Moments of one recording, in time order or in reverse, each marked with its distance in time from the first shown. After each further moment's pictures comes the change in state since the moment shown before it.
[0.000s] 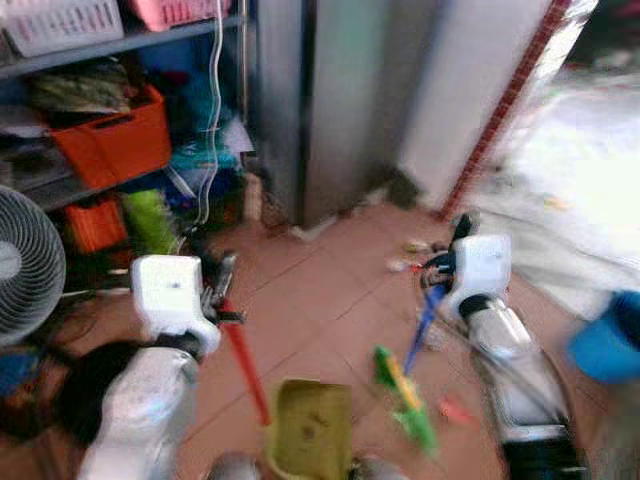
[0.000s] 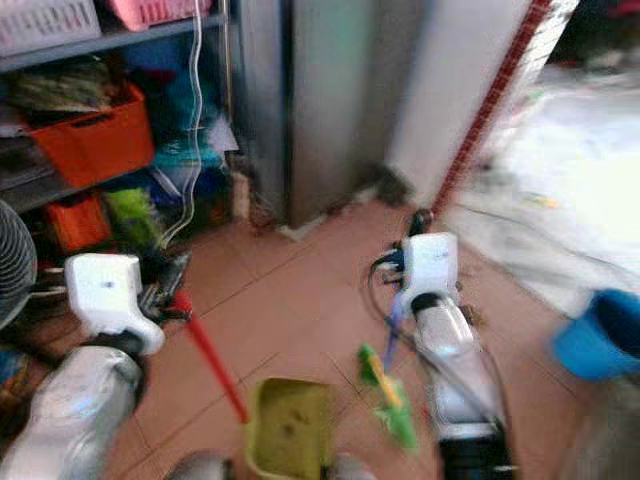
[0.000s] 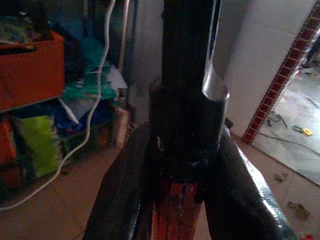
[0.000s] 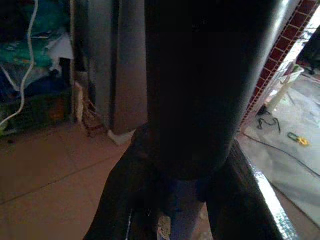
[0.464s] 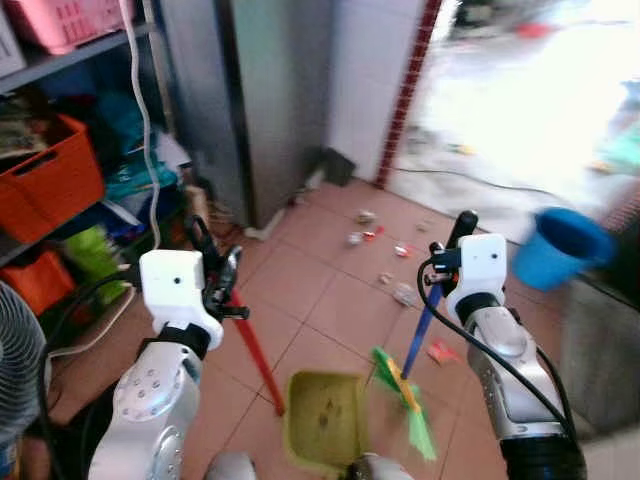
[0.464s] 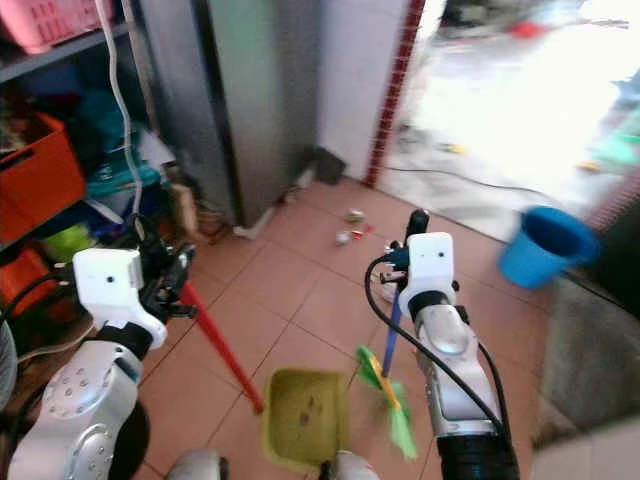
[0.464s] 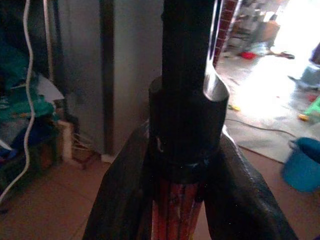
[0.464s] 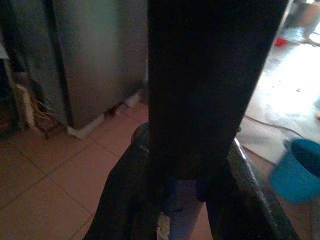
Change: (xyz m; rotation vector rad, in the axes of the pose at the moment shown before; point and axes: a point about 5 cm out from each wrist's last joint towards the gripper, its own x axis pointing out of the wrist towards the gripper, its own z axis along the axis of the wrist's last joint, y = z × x) left arm 0.004 -0.008 0.001 -0.017 -0.005 -0.042; right arm 0.001 -0.002 -0.003 0.007 0.014 -0.013
